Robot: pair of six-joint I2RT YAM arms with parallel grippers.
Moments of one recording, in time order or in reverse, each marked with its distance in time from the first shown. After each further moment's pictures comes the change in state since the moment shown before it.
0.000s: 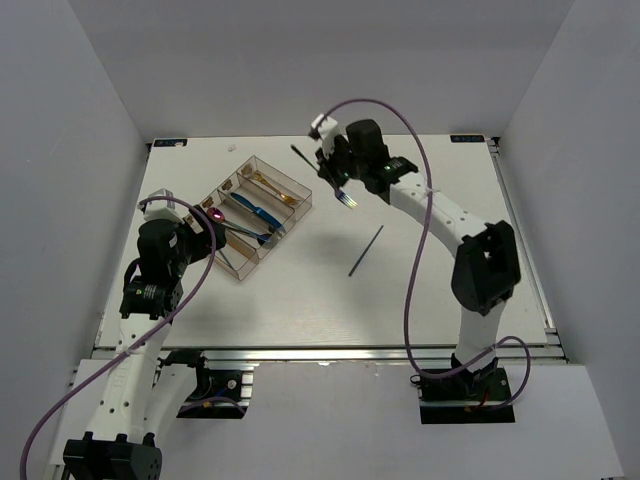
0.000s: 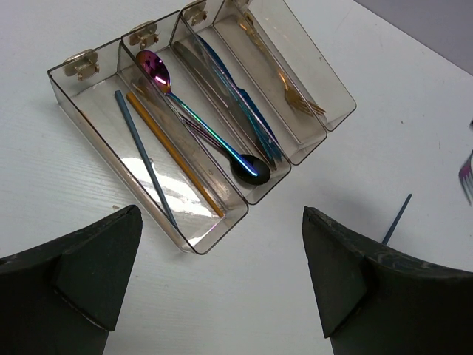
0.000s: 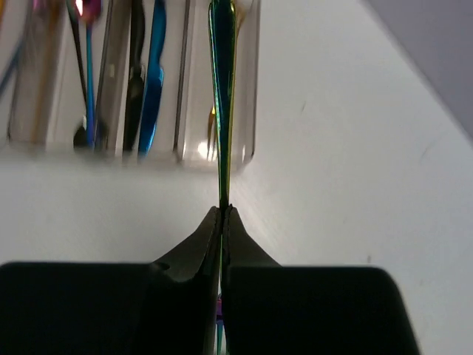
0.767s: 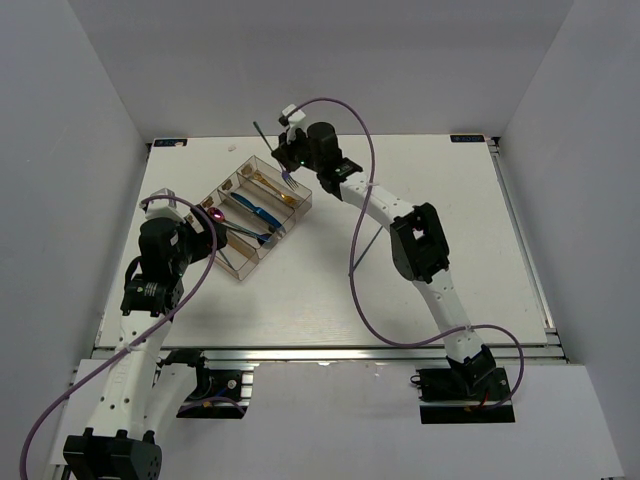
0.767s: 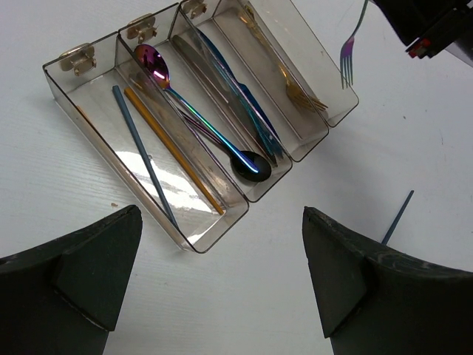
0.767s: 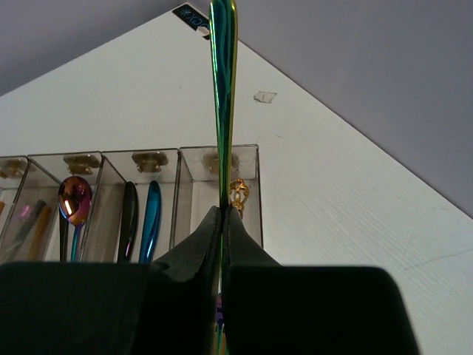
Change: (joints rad) left arm 0.000 0.018 0.000 0.001 0.008 0.000; right arm 0.049 0.628 0.608 0.447 -0.002 0.340
